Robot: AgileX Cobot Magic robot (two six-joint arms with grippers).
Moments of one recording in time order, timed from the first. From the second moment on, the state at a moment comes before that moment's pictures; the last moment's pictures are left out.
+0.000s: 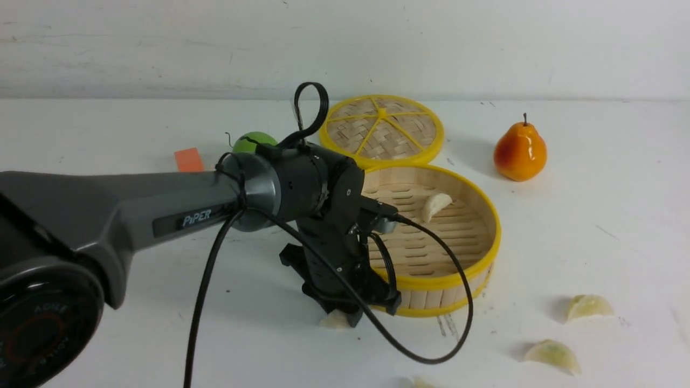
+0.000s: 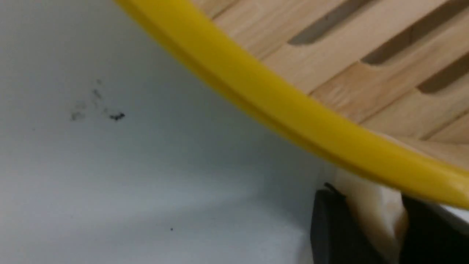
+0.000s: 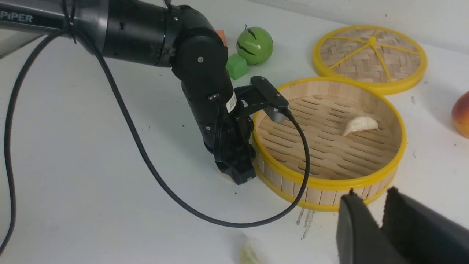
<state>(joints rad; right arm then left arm) 0.10 0.58 -0.84 0.66 0.87 -0.54 -0.63 2.10 -1.56 -0.06 0.90 -0.08</state>
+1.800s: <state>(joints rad) 0.10 0.59 -0.84 0.62 0.83 -0.54 -0.71 1.98 -2.26 -0.07 1.24 0.00</state>
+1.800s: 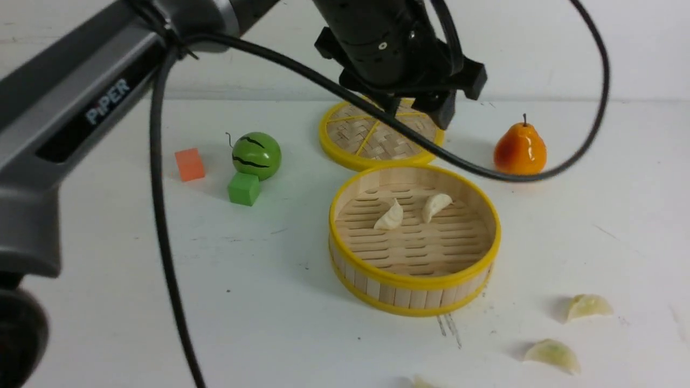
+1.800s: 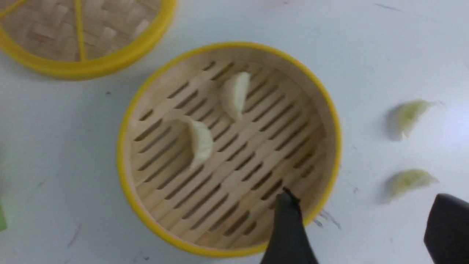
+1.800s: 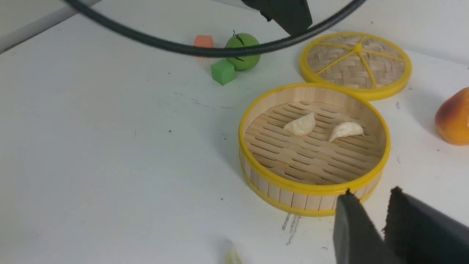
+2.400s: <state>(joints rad) 0.10 0.51 -0.84 0.56 0.86 -0.54 -0.85 1.91 -1.49 -0.16 1.10 0.71</state>
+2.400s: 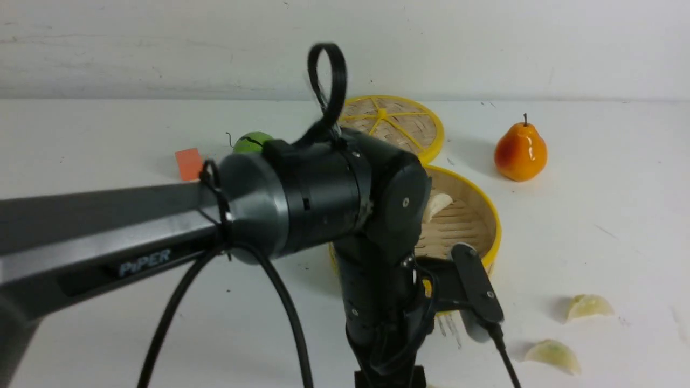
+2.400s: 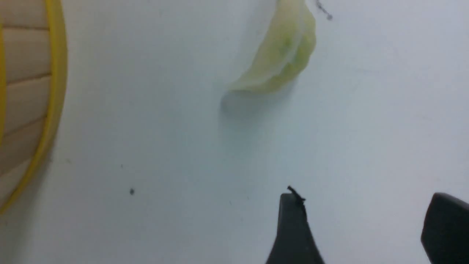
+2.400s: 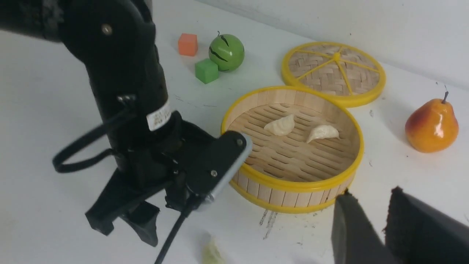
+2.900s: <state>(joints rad) 0.10 0.51 -0.84 0.56 0.87 -0.54 -0.85 2.04 -1.49 -0.35 0.87 1.06</state>
